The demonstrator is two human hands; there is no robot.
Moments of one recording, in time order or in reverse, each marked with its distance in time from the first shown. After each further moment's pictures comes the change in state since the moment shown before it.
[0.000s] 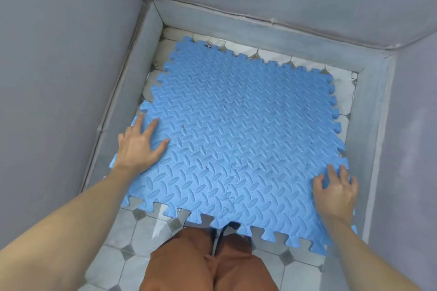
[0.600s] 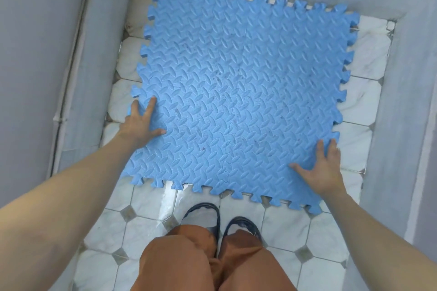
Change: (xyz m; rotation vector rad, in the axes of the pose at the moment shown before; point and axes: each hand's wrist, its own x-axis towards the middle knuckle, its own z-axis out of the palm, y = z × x) left_hand 0.087 -0.014 0.112 0.048 -0.343 -0.075; right_hand 0.022 0.007 0.110 0.043 -0.511 0.072
